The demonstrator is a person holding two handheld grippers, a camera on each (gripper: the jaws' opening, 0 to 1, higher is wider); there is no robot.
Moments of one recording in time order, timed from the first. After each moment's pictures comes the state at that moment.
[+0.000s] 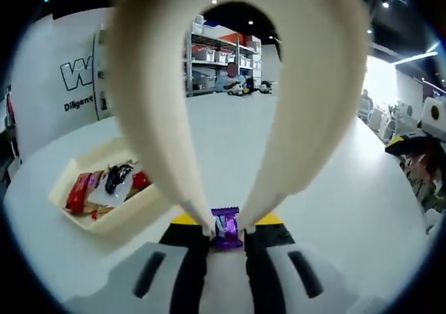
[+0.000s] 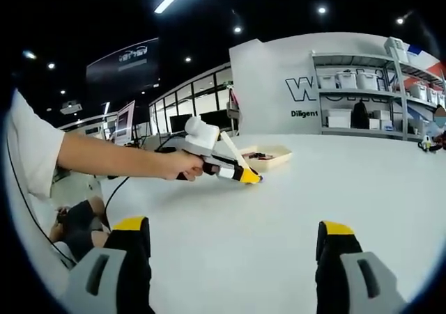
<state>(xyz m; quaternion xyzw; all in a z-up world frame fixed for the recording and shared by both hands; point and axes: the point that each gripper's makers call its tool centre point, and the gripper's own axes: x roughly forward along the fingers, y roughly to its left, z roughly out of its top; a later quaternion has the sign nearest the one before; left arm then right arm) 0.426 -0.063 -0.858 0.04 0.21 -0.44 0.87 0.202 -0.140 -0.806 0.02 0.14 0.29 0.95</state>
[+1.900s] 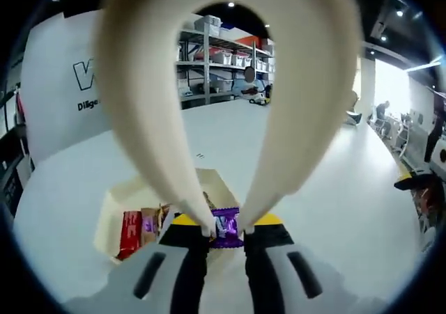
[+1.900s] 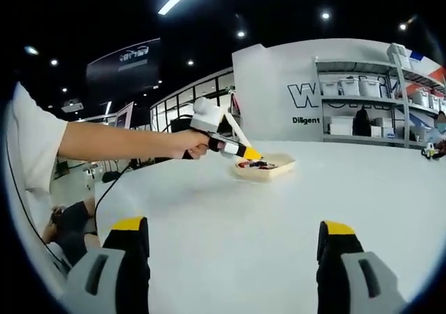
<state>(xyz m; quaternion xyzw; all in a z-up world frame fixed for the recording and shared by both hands) 0.495 -0.040 -0.804 0.09 0.19 -0.42 0.88 0.237 -0.123 -0.803 0.01 0.12 0.29 0.95</state>
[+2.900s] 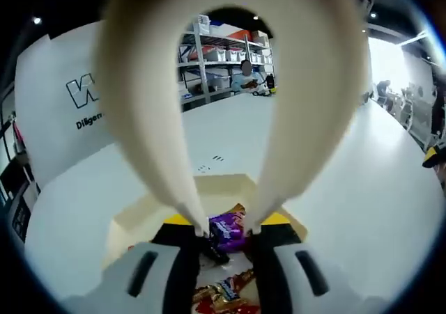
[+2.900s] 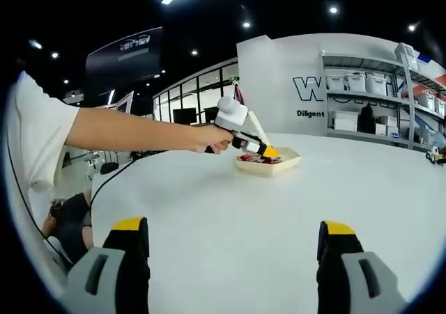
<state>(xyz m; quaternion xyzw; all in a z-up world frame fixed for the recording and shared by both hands) 0.552 -0.047 -0.821 0.15 0.17 -0.41 0.88 0.251 -0.113 -0.811 0.00 0.14 0.30 0.94</state>
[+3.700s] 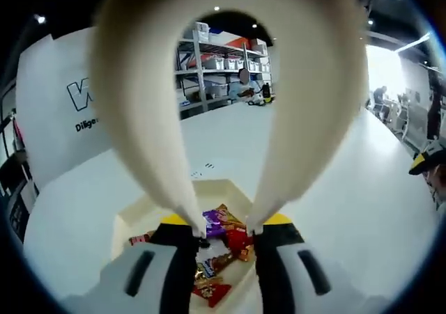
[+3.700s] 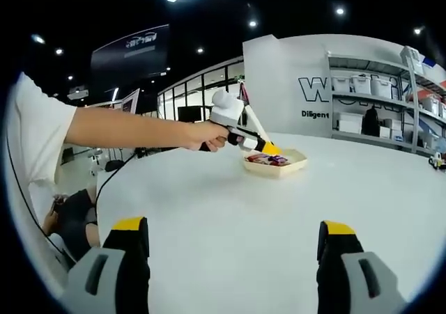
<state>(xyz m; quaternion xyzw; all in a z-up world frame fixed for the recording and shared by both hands) 0.514 -0.034 -0.798 0.14 0.15 -0.42 0.88 0.242 -0.101 -0.804 -0.02 0.15 0.31 0.94</state>
